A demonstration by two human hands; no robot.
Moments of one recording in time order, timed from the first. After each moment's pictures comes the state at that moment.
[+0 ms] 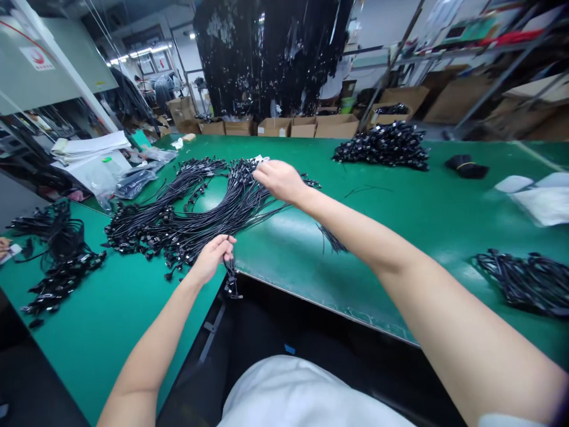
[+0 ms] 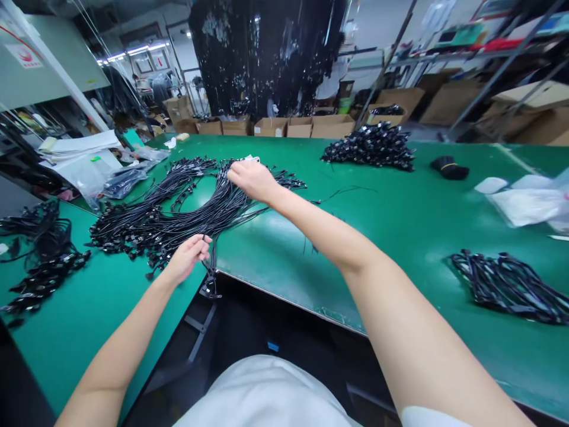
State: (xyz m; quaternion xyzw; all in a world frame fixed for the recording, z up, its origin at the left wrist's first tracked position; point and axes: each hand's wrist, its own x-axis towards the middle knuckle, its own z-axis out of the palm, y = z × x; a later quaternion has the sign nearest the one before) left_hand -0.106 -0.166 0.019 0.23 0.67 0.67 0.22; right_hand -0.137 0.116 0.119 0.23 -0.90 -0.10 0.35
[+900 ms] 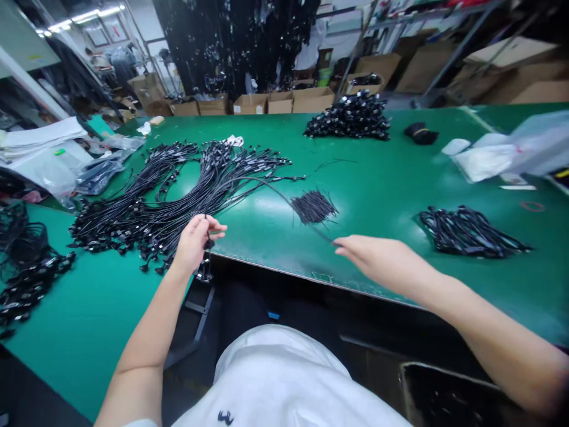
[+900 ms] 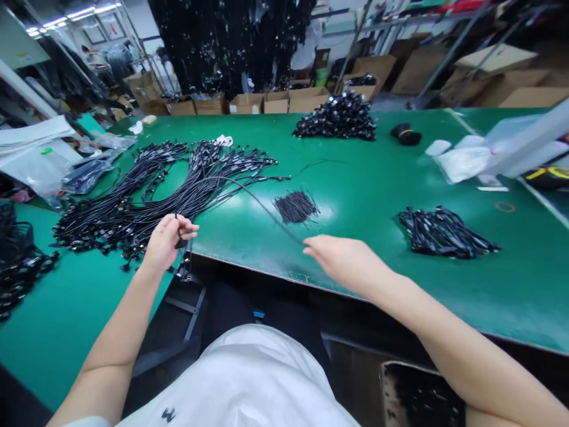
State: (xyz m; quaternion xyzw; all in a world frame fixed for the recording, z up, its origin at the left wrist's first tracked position) left_hand -0.065 -0.124 0.056 0.22 0.63 0.73 0.15; right_hand 0.169 0.178 0.062 -0.02 -0.99 0.12 0.06
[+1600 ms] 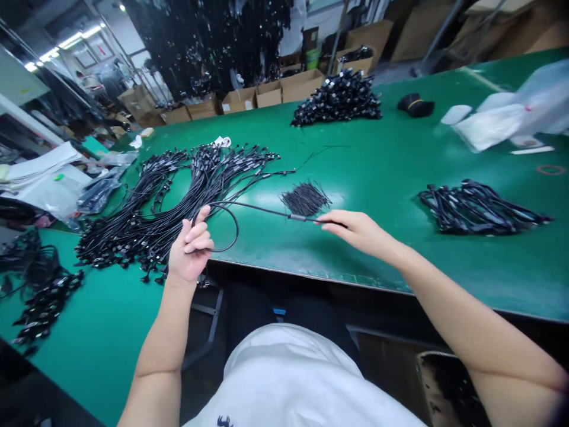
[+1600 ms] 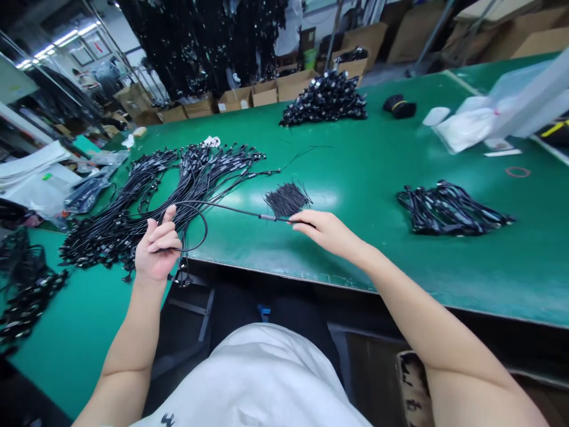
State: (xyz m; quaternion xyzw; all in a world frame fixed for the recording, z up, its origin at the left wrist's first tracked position) left_hand -0.037 -0.101 0.095 0.11 0.34 0.87 0.35; right_hand 0.135 0.229 0.018 -0.02 -0.93 0.34 0.15
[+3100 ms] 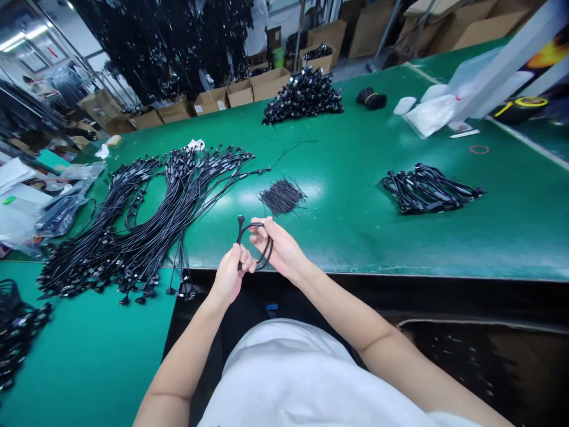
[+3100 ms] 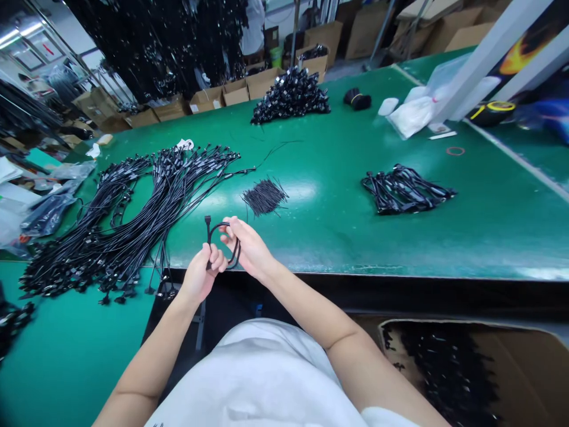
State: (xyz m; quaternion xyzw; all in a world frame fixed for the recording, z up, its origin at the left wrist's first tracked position) left_hand 0.029 -0.033 0.022 0.18 0.52 0.72 0.41; right_hand 0.083 0.096 0.027 -0.08 -0.29 0.93 0.19
